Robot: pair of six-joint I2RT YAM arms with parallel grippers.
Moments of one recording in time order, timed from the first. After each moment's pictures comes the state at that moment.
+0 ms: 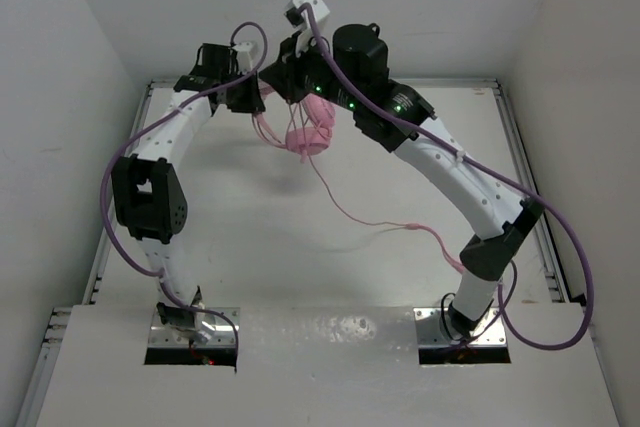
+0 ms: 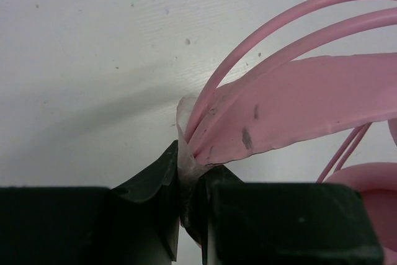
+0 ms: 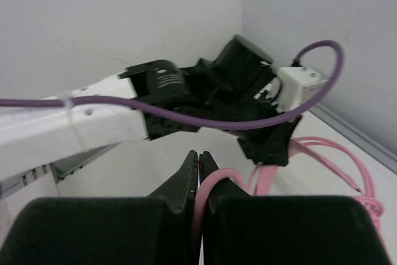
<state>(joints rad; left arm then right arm) -0.14 1.91 1.76 -0.60 0.32 -0.09 0.82 1.77 2.06 -0.34 -0.13 0.11</state>
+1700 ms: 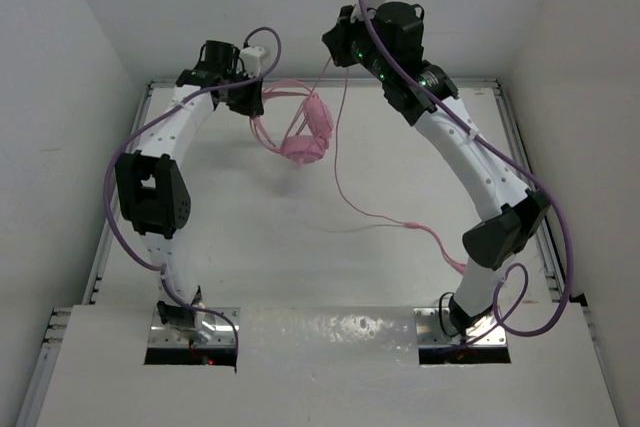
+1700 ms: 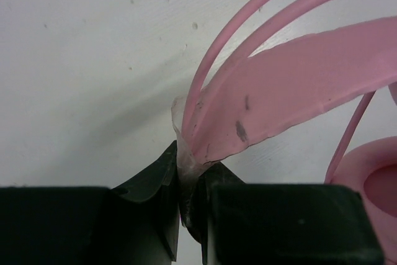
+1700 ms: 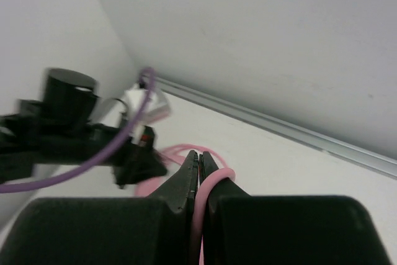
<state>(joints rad) -0.14 1.96 1.82 -0.70 0.34 0.15 0.56 1.79 2.02 -0.28 -0.01 0.18</state>
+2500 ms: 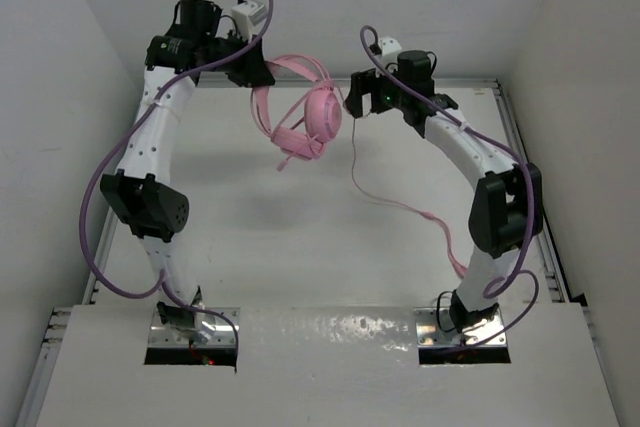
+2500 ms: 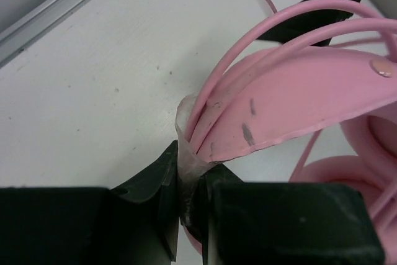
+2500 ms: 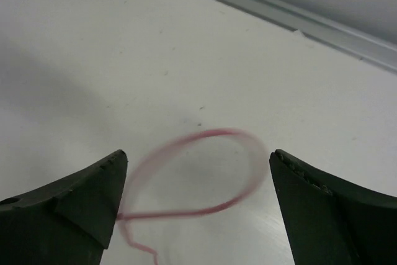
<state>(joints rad) -0.14 1.92 2.26 -1.02 0.68 0.20 0.30 1.83 1.53 -0.14 -0.26 0.03</state>
